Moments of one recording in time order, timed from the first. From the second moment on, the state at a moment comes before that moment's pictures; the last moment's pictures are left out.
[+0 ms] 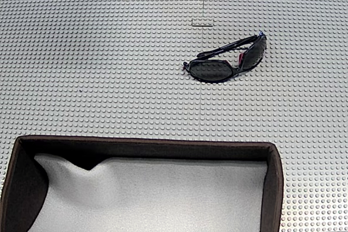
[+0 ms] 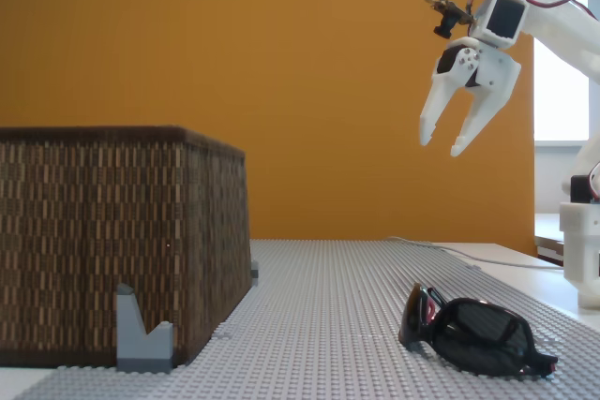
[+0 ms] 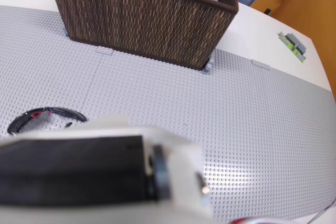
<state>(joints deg) -6.1 122.3 88.0 100.8 4.0</state>
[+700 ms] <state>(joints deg) -22.4 121.7 109.0 78.3 8.7</state>
